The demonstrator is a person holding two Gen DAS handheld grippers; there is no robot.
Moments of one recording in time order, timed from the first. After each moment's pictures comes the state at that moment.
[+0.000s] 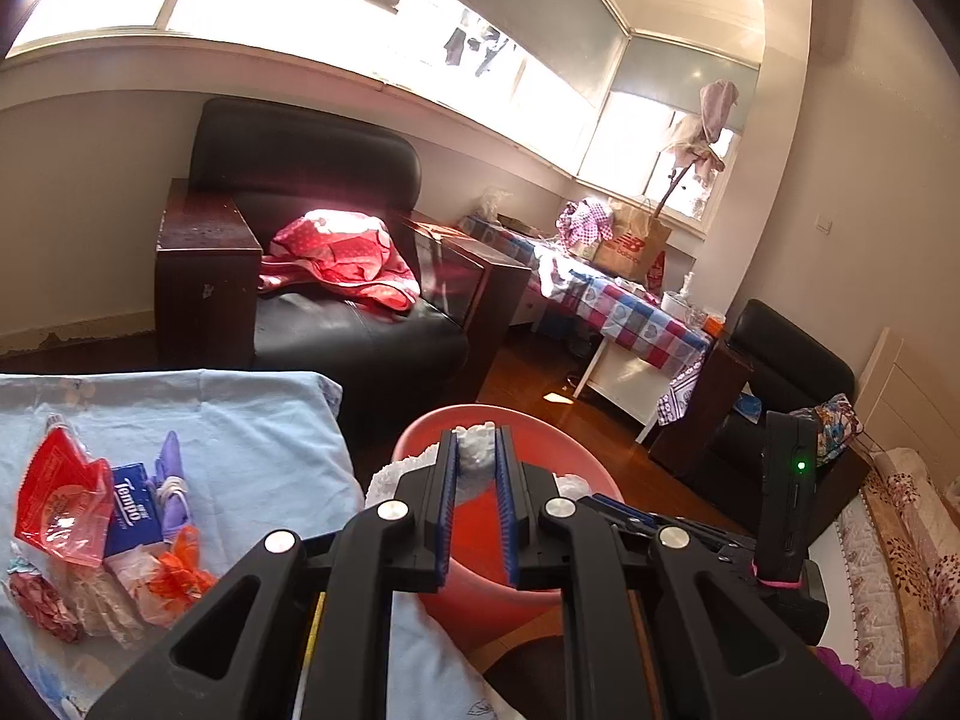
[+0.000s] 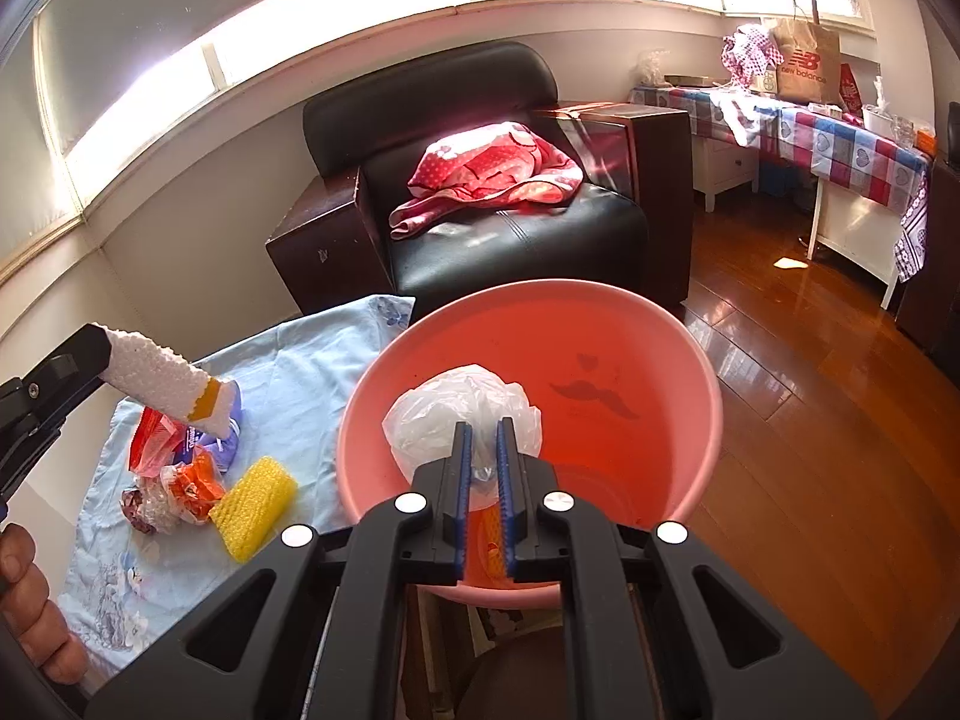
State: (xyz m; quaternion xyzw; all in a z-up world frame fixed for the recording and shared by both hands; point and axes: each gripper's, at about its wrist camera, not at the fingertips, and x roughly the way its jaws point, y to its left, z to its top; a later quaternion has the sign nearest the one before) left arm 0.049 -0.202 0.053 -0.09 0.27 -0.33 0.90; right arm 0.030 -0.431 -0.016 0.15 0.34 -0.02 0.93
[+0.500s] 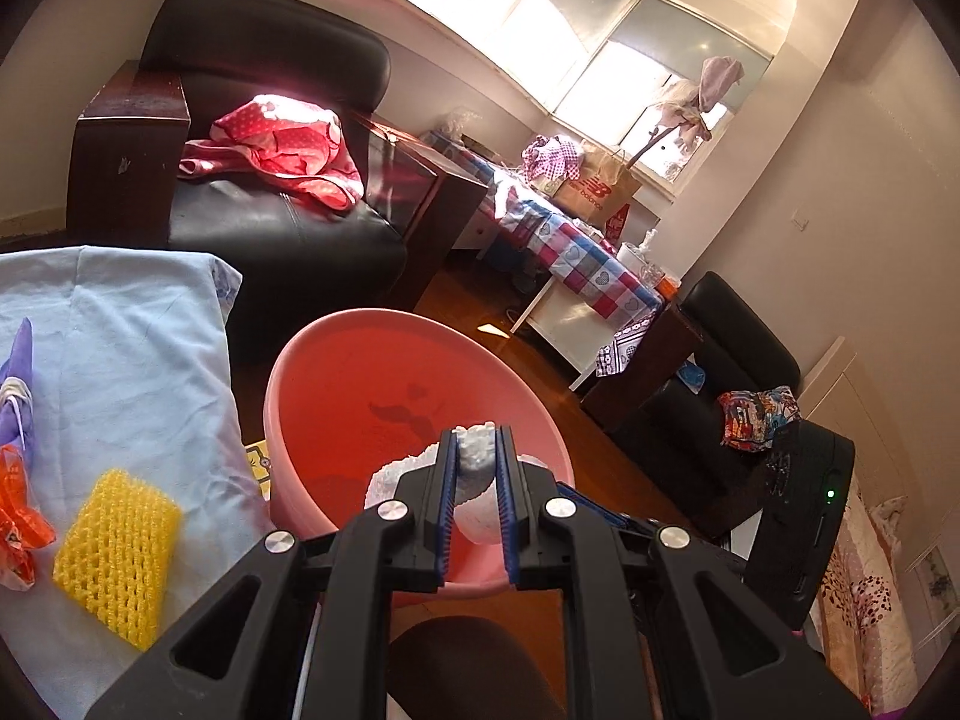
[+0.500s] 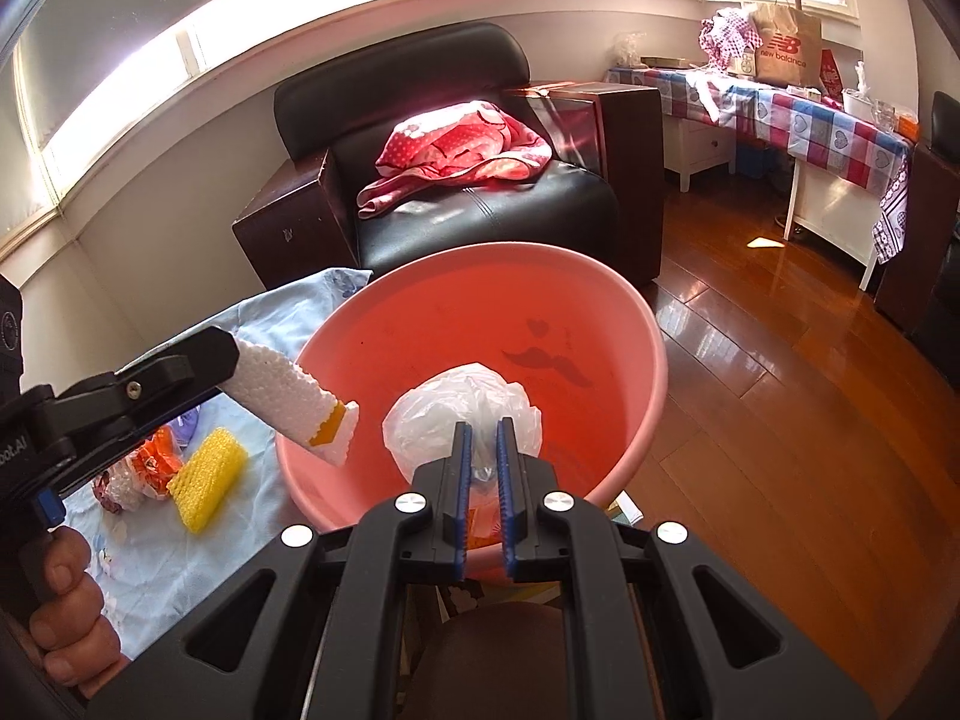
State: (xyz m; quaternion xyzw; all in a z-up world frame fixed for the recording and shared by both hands) left arm 0.091 -0.264 -0.008 -0.14 0.36 -0.38 0.84; right arm 0.021 -0.447 -0.035 0.15 0.36 -0.04 0.92
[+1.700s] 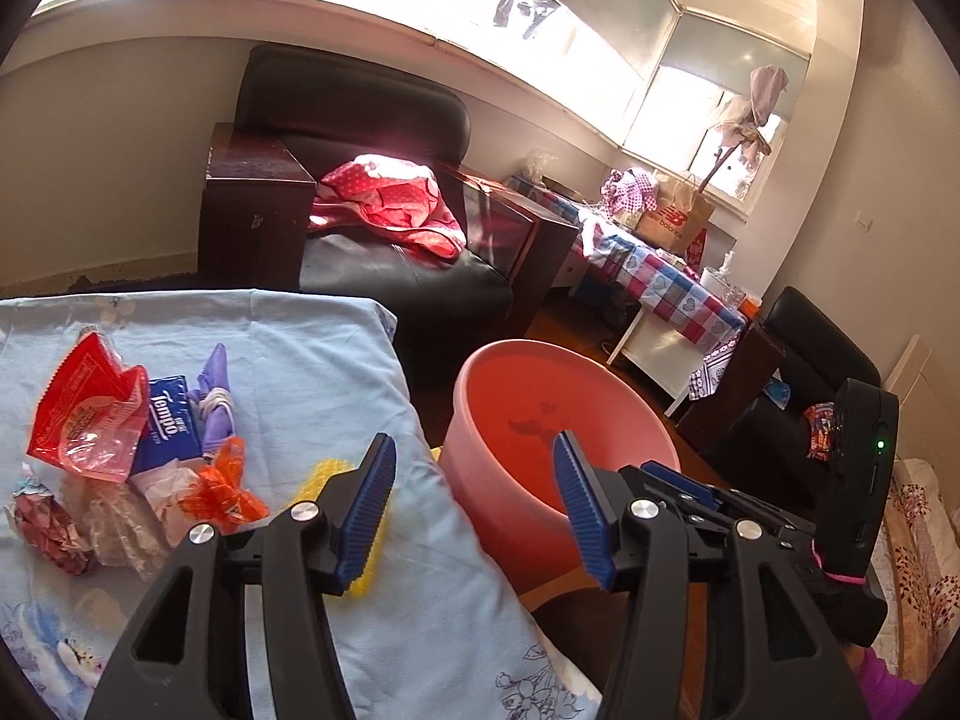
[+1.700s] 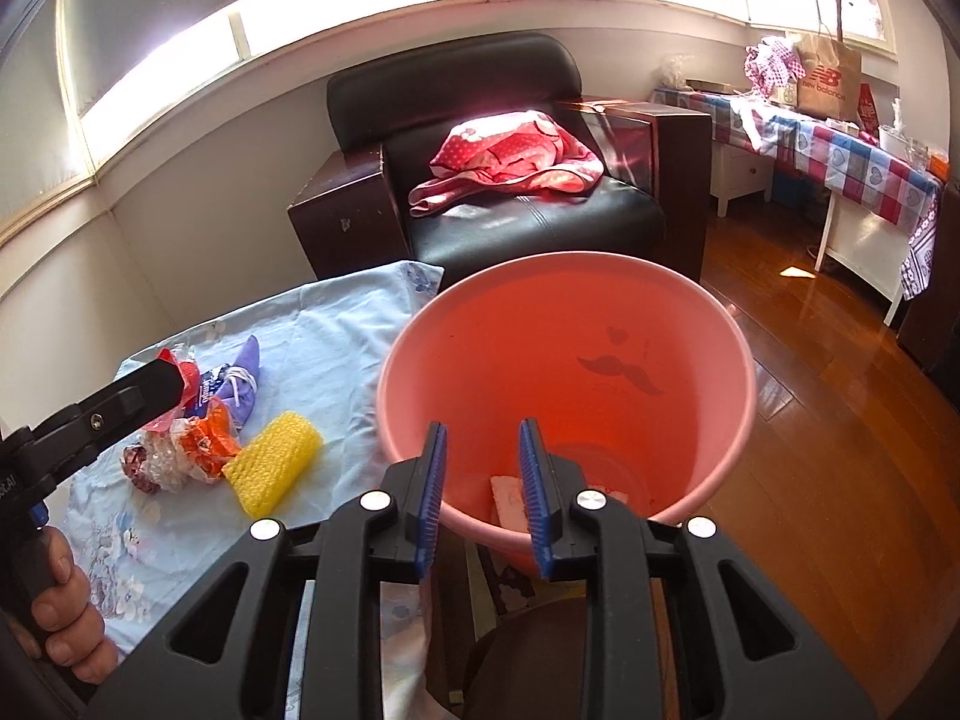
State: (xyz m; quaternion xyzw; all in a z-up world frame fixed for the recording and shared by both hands) left arm 0.051 -0.163 0.014 -0.09 0.32 -0.27 0.91; right arm 0.018 -0.390 -0.019 0.12 0.35 0.01 0.93
